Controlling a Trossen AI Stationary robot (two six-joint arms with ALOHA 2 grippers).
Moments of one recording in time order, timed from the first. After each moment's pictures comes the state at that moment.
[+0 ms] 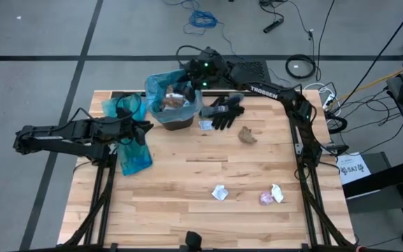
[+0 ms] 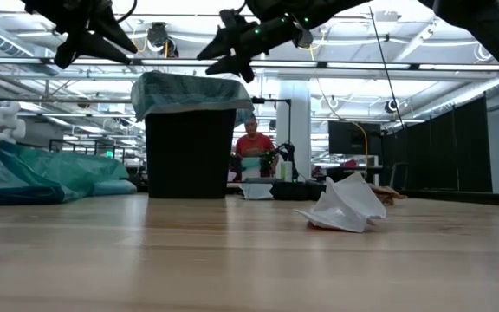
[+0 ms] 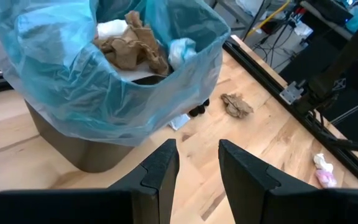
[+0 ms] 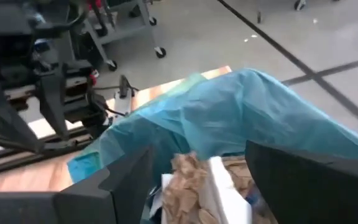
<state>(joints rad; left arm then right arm) 0.03 0.62 0.70 -0.57 -0.45 -0.74 -0.47 2.08 2.03 -0.35 -0.36 0.07</state>
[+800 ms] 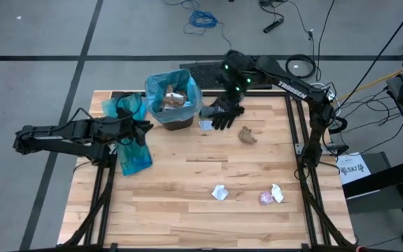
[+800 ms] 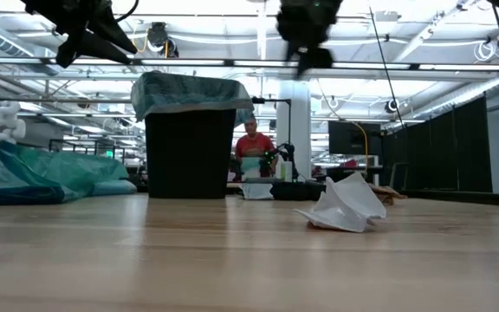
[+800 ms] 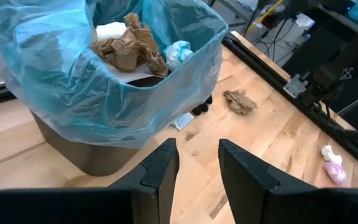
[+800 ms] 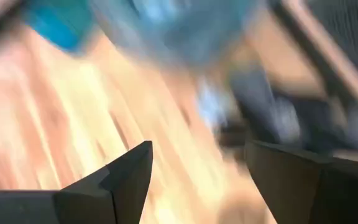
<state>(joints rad) 0.03 0.62 0.70 -0.57 -0.45 -0.68 -0.49 1.84 2.03 -1.32 -0.21 0.16</state>
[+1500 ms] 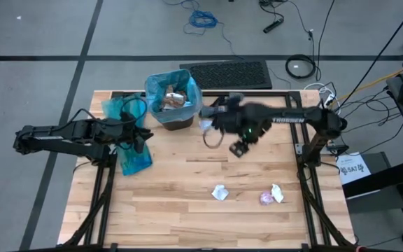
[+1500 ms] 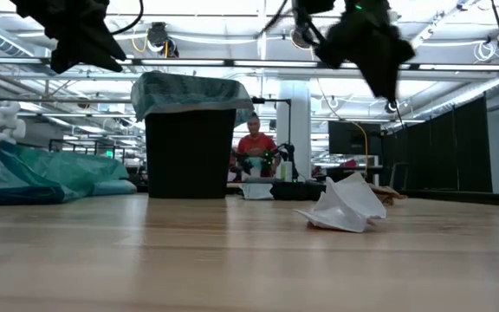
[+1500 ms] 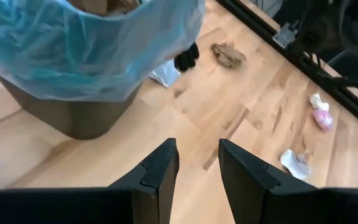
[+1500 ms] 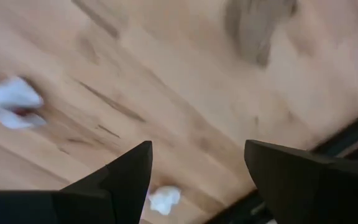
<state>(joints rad) 0.03 0.62 0.70 -0.67 -0.28 -0.66 -0.10 1.73 1.58 -1.55 -0.05 0.73</state>
